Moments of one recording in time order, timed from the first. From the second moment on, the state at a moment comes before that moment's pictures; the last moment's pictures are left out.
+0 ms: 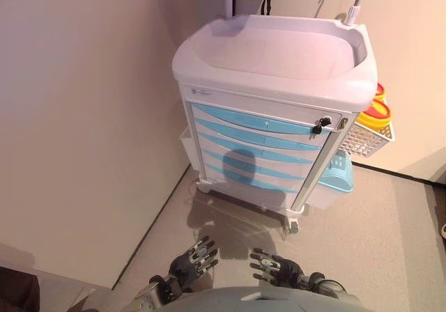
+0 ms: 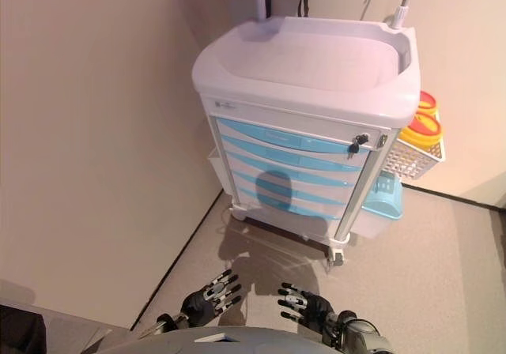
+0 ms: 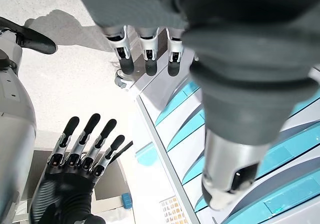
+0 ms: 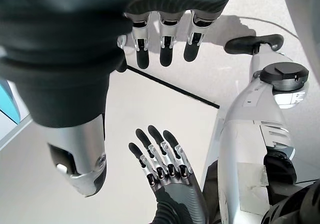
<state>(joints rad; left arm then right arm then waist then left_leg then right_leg) 0.14 0.21 -0.29 0.84 -0.83 0.06 -0.61 0.10 -0.29 0.35 0.84 0.60 0.11 0.62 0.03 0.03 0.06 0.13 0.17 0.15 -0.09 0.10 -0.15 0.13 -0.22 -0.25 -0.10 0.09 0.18</state>
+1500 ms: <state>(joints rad) -0.39 0.19 -0.13 0.92 -1.66 0.06 -0.63 -0.10 -0.27 0.33 0.65 0.68 0.03 0.59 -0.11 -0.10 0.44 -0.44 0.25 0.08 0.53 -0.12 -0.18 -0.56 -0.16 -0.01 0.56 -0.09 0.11</state>
